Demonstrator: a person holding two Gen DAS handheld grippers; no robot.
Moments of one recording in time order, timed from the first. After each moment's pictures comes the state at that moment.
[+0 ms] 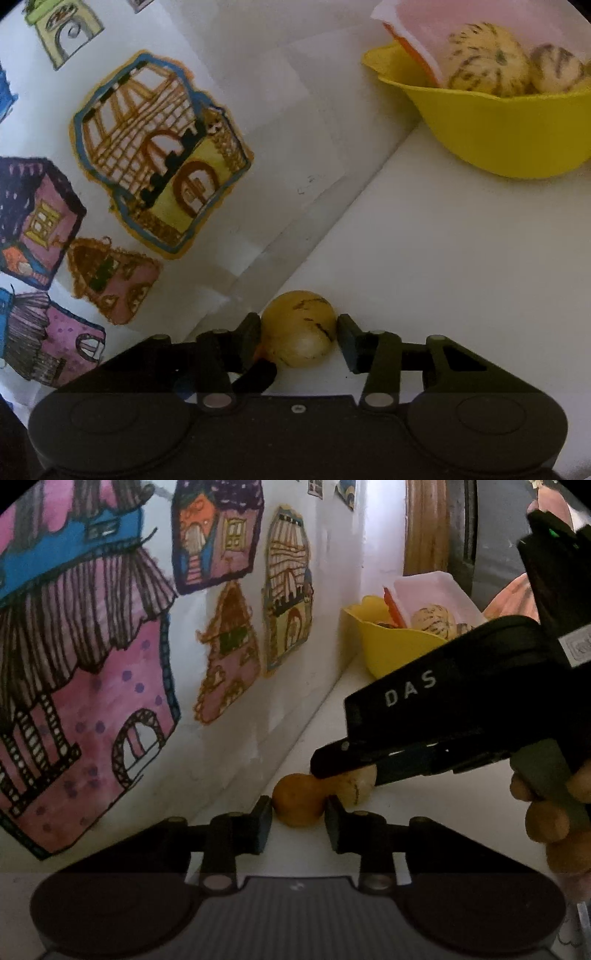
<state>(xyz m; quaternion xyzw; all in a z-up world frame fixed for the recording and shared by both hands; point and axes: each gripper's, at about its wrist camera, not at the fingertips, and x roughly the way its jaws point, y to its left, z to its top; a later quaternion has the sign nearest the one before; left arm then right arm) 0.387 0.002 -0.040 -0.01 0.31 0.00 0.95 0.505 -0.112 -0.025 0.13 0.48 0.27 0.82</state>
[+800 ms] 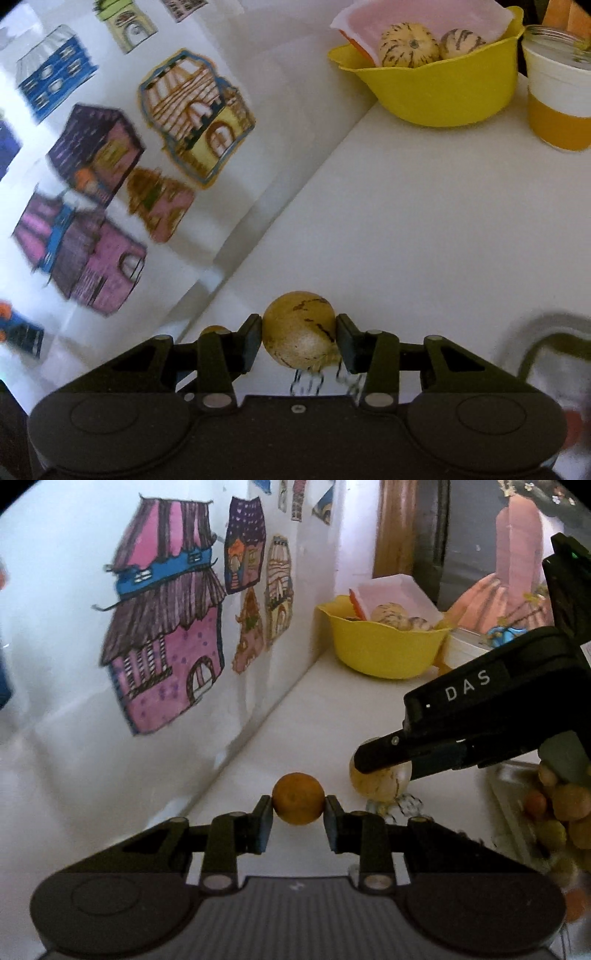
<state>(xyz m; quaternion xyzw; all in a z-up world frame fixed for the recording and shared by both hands) 0.274 0.017 -0.023 -0.03 0.32 -0.03 0.95 0.418 -0.146 -0.018 0.12 0.49 0.25 0.83</state>
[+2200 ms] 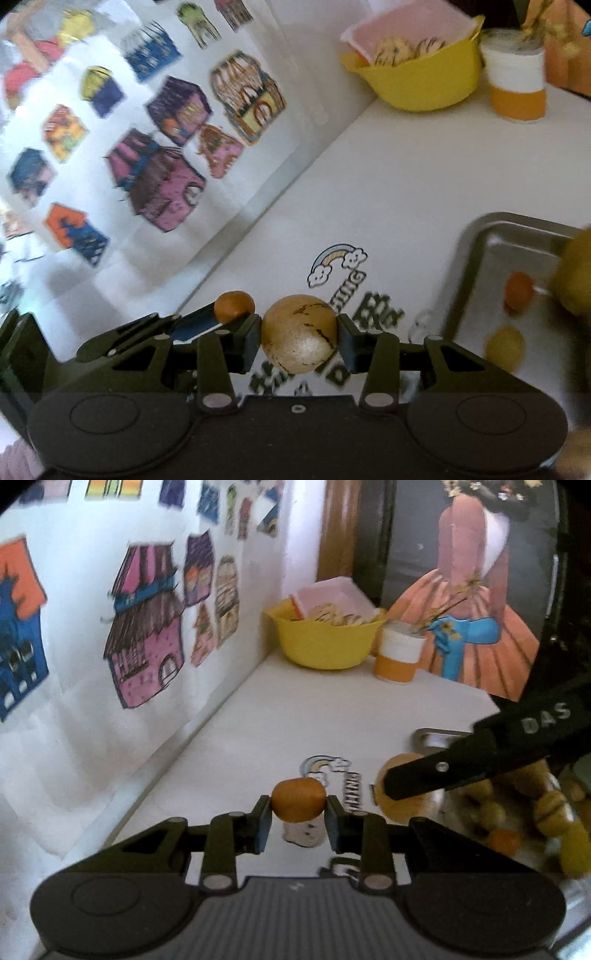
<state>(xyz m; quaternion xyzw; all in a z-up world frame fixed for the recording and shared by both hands) 0.234 -0.004 -0.003 -0.01 0.31 -0.11 0.94 0.313 -0.207 0.014 0.13 0.47 0.28 0.83</state>
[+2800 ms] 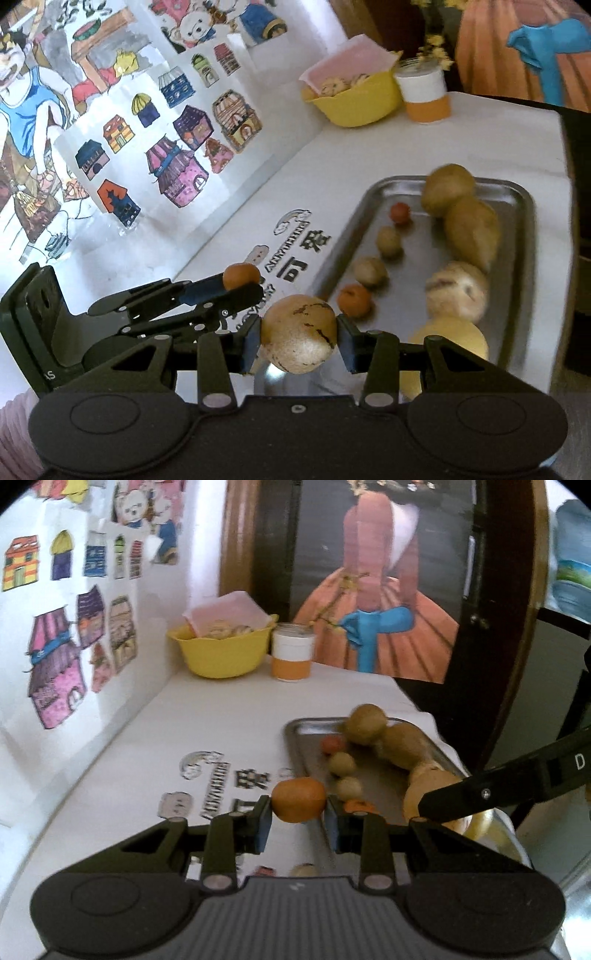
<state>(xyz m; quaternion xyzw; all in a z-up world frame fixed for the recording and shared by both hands) 0.167 -0.082 0.019 0.02 0.29 -0.20 0.93 0.184 -0.306 0.045 0.14 0.43 0.24 0.86</state>
